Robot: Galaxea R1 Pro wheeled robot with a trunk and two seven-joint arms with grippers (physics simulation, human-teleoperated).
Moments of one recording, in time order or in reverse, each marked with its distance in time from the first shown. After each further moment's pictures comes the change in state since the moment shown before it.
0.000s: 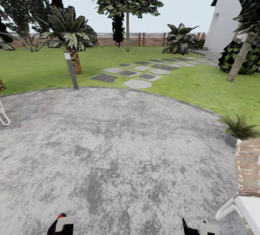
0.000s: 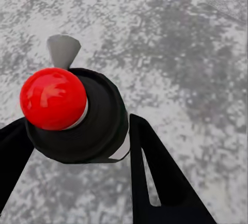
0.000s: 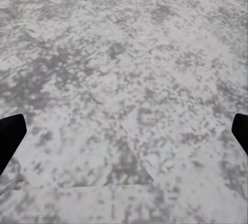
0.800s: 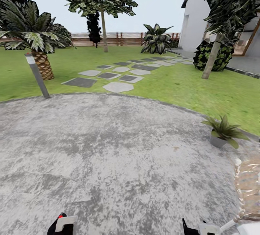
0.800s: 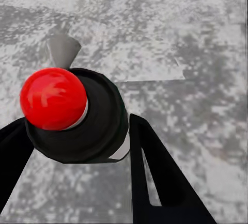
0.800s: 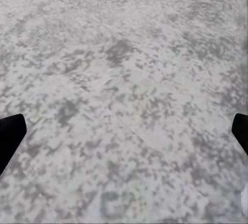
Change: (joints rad) left arm 0.000 0.000 0.000 0.000 0.000 0.000 0.000; right arm 0.000 0.000 0.001 0.001 0.000 0.000 0.000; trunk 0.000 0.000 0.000
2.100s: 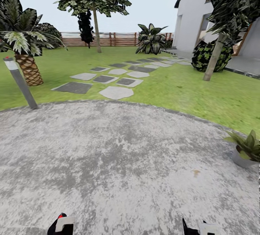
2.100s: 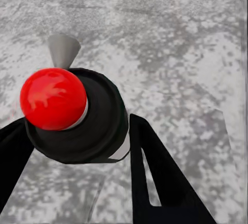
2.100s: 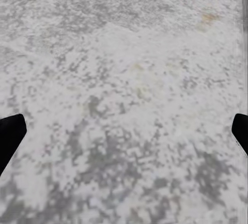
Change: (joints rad) left arm 0.000 0.000 0.000 0.000 0.000 0.000 0.000; right arm 0.000 0.000 0.000 0.000 0.000 0.000 0.000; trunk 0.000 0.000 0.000
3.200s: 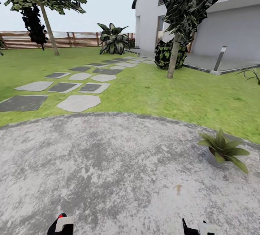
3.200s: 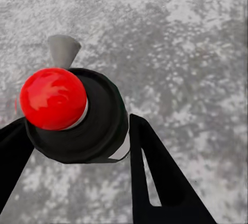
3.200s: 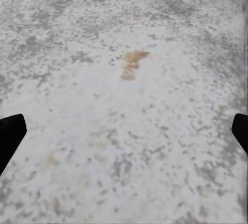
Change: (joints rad) left arm 0.000 0.000 0.000 0.000 0.000 0.000 0.000; right arm 0.000 0.000 0.000 -0.001 0.000 0.000 0.001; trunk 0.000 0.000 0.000
